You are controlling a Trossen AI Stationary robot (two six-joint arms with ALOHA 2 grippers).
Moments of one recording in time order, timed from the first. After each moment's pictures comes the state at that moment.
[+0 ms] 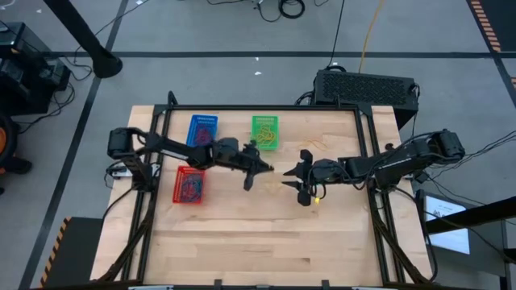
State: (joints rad) left arm 0.13 1.72 0.81 0.67 0.26 -0.09; right arm 0.12 1.29 0.59 0.20 0.19 0.14
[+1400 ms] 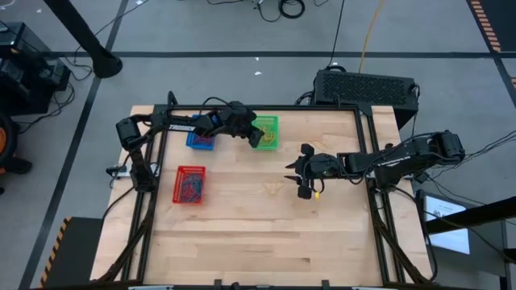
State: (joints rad) left arm 0.49 1.82 1.04 0.16 0.25 -0.36; right arm 0.04 1.28 0.59 0.13 0.18 0.01
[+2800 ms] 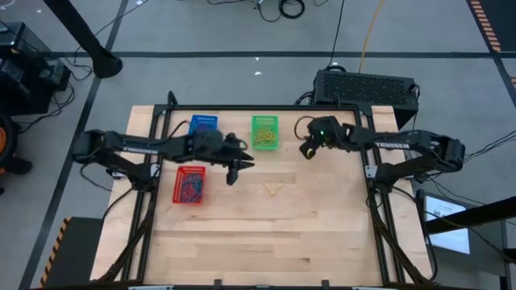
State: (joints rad) left arm 0.13 1.36 0.83 0.07 0.13 -0.16; right arm -0.44 1.28 0.65 -0.20 0.25 0.22
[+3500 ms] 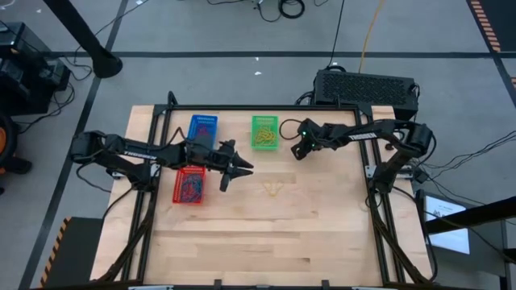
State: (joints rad) left arm 0.10 1.33 0.63 0.47 0.26 -0.20; right arm -0.50 1.65 0.73 -0.23 0.17 0.45
